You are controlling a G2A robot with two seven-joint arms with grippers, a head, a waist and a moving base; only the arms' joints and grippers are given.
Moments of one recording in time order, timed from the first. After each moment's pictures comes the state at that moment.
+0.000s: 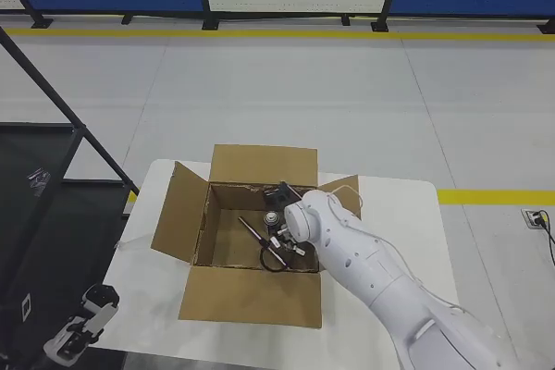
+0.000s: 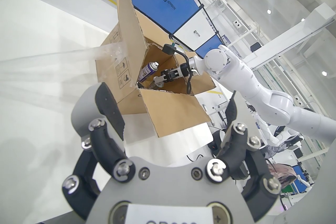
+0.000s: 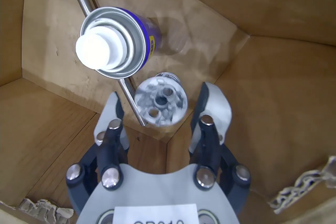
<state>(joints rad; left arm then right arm) 1.89 -1.07 -2.05 -1.91 -0.03 -0.72 -0.48 -0.22 -1.66 0.61 -0.62 -0.79 0.15 1.03</state>
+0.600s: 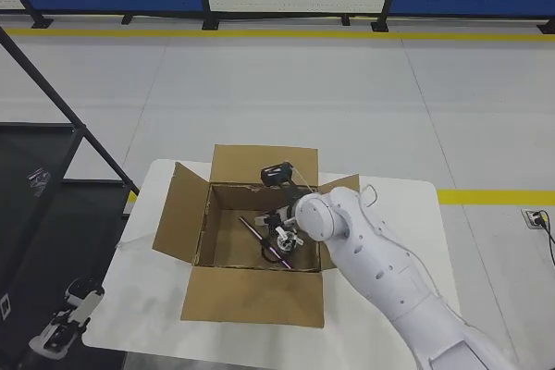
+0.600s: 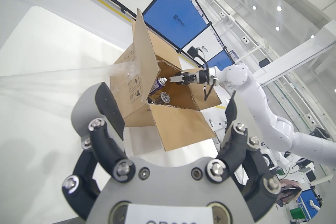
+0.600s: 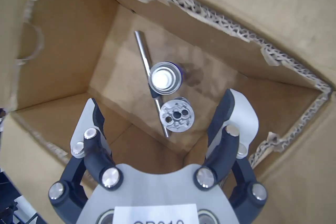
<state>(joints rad) 1.90 -1.08 -2.08 -1.95 0.01 -0.62 -0.38 -0.44 -1.52 0.90 -1.15 -0.86 0.10 0.99</state>
